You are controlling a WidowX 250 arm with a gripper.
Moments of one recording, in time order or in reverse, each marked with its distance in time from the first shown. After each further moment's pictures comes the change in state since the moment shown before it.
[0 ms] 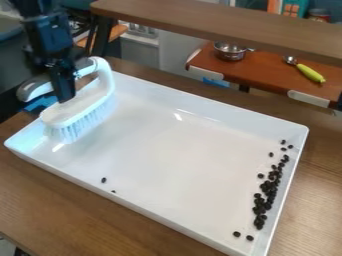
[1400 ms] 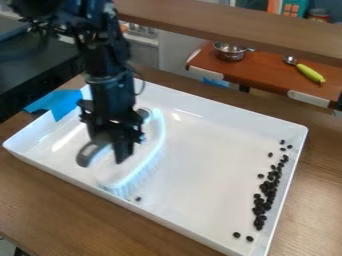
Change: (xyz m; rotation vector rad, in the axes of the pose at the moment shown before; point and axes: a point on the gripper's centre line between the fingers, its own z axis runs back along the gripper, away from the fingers) arm -0.019 -0.125 -0.047 -0.027 0.083 0.010
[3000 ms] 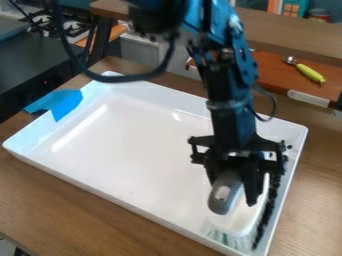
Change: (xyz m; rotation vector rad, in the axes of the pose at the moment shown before) arm 0.026 -0.148 0.000 -0.234 0.019 0.073
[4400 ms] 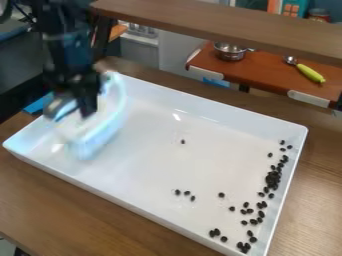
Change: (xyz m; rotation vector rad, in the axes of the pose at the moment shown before) arm 0.011 0.229 0.083 0.214 -0.085 0.008
